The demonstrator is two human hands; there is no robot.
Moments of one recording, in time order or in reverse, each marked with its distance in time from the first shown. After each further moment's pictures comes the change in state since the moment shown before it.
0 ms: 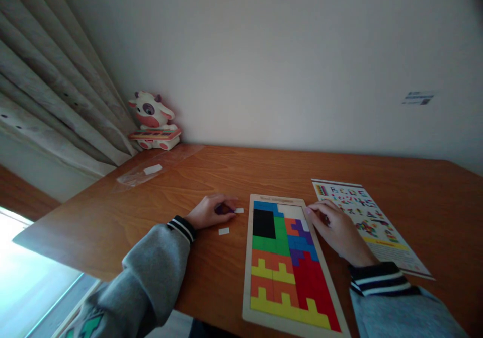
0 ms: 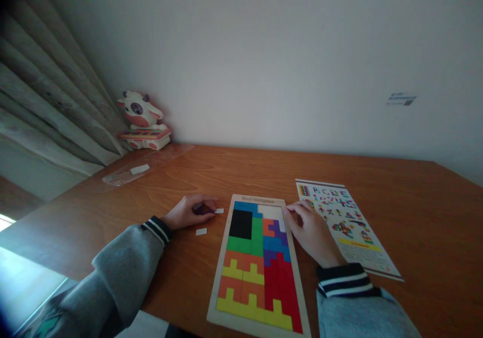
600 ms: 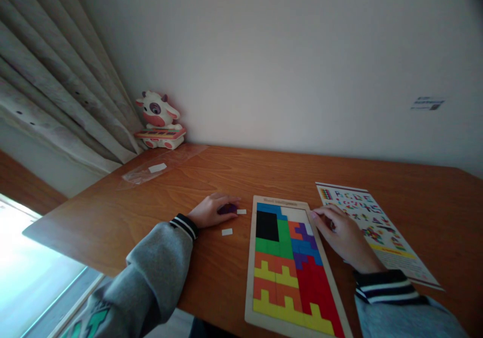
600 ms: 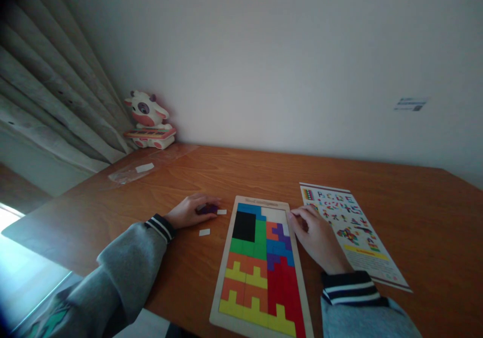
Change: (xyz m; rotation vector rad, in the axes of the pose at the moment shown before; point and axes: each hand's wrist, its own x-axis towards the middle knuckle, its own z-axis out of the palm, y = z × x) left_hand -0.002 -0.006 -0.007 0.184 0.003 0.071; right_hand -0.002 0.006 -0.001 -0.059 -0.046 0.001
